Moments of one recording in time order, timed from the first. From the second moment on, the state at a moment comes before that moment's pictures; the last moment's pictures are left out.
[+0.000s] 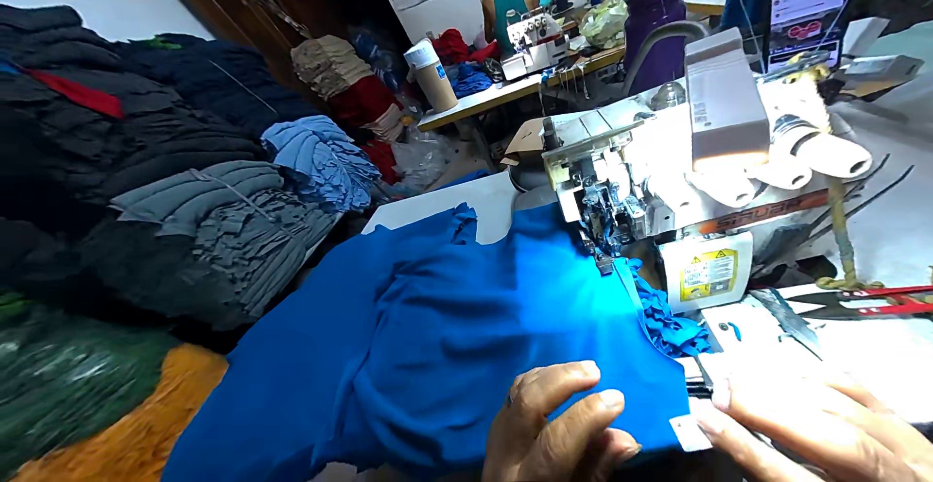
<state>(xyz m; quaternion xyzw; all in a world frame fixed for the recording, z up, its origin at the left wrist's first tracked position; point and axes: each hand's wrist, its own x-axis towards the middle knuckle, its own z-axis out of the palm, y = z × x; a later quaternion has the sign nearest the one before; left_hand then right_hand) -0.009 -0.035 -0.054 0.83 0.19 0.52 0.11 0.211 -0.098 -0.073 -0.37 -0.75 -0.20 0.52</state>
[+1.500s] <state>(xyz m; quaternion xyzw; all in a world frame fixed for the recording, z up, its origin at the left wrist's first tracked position) 0.007 0.053 -0.035 0.88 0.19 0.43 -0.03 0.254 0.015 -0.043 -0.27 -0.85 -0.28 0.36</state>
